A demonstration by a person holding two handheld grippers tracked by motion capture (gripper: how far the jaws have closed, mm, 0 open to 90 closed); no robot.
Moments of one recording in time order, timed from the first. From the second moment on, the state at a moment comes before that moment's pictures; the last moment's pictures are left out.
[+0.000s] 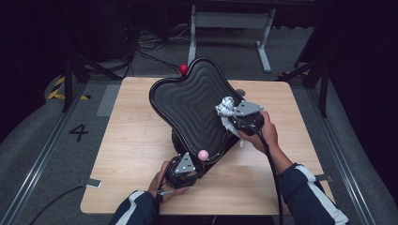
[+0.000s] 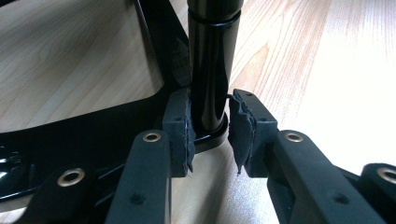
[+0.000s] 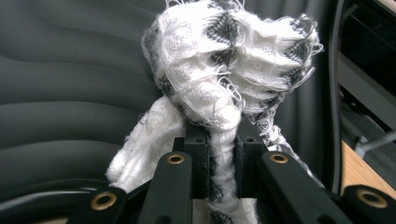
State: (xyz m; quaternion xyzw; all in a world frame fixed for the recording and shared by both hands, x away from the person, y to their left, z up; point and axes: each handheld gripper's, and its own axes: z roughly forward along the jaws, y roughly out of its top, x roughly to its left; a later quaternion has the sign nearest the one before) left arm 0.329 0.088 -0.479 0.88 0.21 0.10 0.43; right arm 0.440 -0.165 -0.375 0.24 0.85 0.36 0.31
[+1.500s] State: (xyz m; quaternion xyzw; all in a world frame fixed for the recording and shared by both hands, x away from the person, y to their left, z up) left arm 0.329 0.088 -0.479 0.88 0.21 0.10 0.42; right arm 0.422 -0.190 -0.380 0.25 0.85 0.35 0.32
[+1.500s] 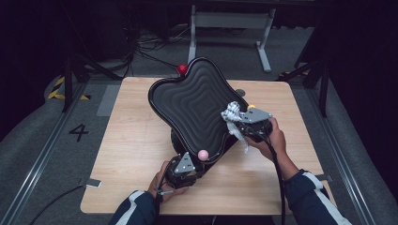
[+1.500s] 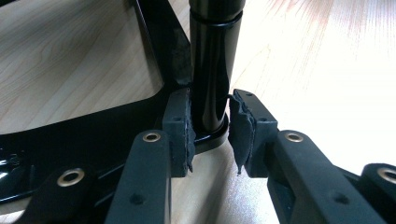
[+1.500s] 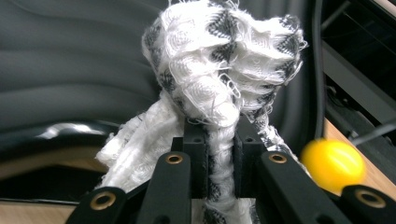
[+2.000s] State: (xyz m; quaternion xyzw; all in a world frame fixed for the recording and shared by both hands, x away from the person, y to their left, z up) left arm 0.330 0.089 -0.479 0.87 0.21 0.09 0.43; right arm 0.424 -0.220 -0.381 0.28 0.83 0.33 0.35
